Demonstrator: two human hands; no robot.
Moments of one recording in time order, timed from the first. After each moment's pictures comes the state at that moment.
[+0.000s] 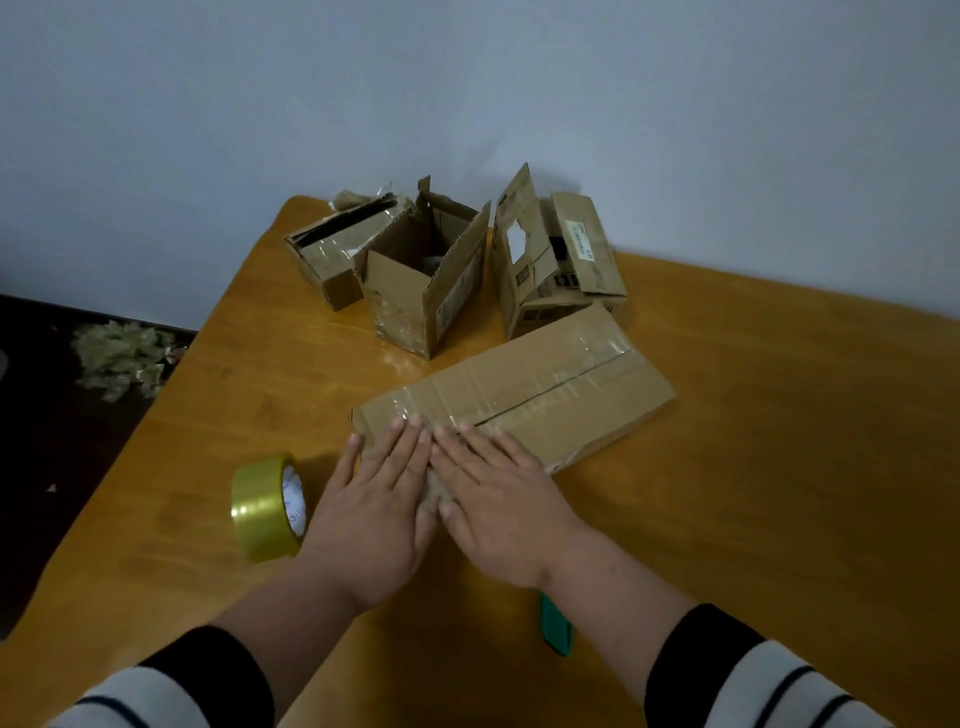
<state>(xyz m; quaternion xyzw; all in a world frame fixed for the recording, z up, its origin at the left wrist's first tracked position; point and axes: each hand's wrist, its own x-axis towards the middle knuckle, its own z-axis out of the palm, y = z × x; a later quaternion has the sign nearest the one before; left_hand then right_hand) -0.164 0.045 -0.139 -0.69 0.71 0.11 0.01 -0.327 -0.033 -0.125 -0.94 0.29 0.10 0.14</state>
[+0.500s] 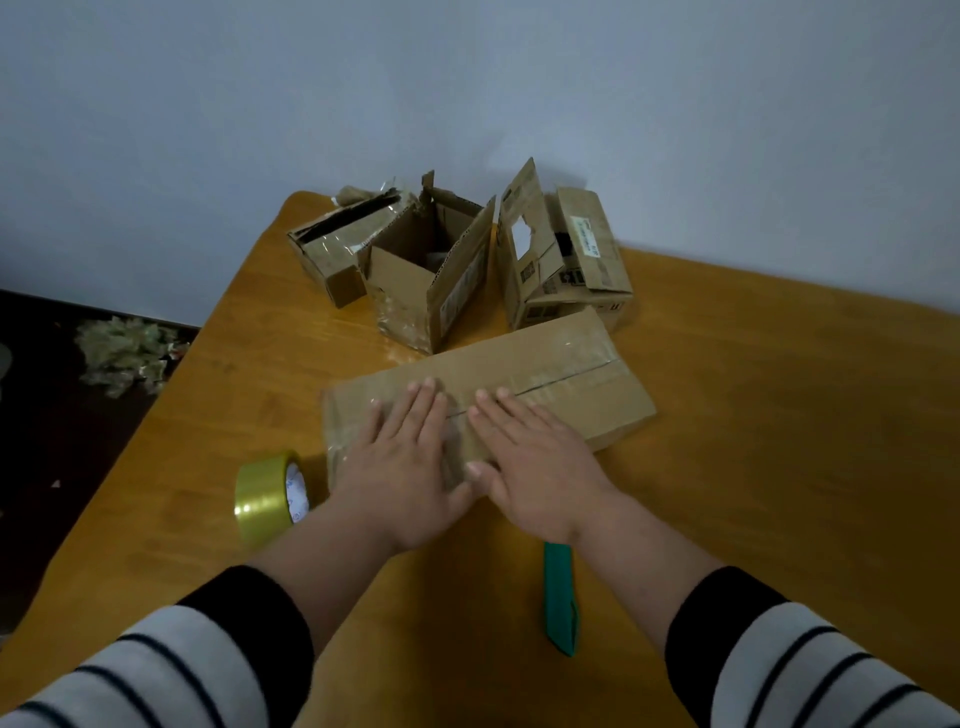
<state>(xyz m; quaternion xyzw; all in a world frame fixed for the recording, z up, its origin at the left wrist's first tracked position) -0.168 0.005 -0.131 -0.72 0.67 0.14 0.04 -0.339 -0.070 -0.132 -0.93 0.34 0.08 0.13</state>
